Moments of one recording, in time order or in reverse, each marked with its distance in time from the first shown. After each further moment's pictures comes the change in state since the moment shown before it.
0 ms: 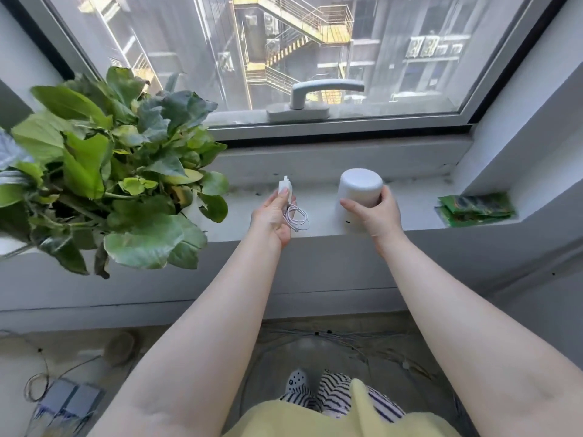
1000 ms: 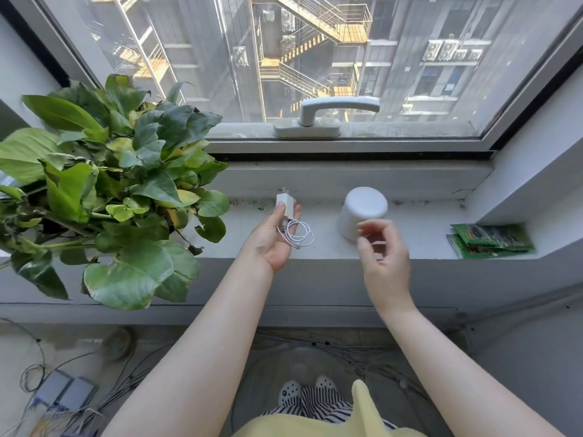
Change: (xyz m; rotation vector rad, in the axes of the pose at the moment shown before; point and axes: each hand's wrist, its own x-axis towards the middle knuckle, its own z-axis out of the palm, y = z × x) left_hand -0.006 0.012 0.002 -0.144 -0.145 -0.102; right_hand -0.051 -0.004 0.001 -0.083 0.023 -0.368
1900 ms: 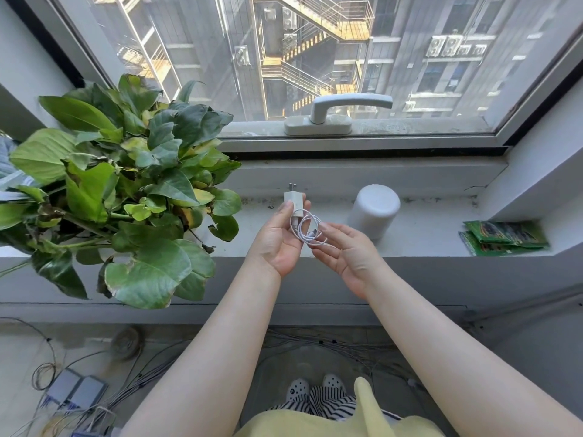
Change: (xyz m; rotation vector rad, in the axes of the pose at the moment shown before) left_hand -0.021 0.007 -0.006 0.088 -0.090 -0.016; right_hand 0.016 -0.018 0.054 0.692 -0.344 0.771
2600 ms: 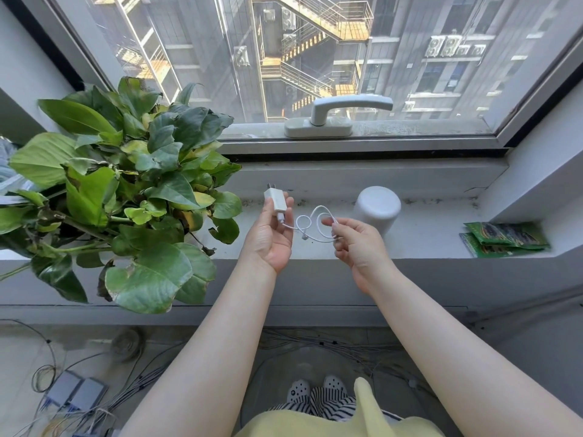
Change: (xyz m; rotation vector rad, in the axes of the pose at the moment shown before) left_hand 0.007 0.010 -0.002 -0.197 0.124 0.115; right_hand 0.003 -0.009 0.000 -0.265 0.148 -0.164
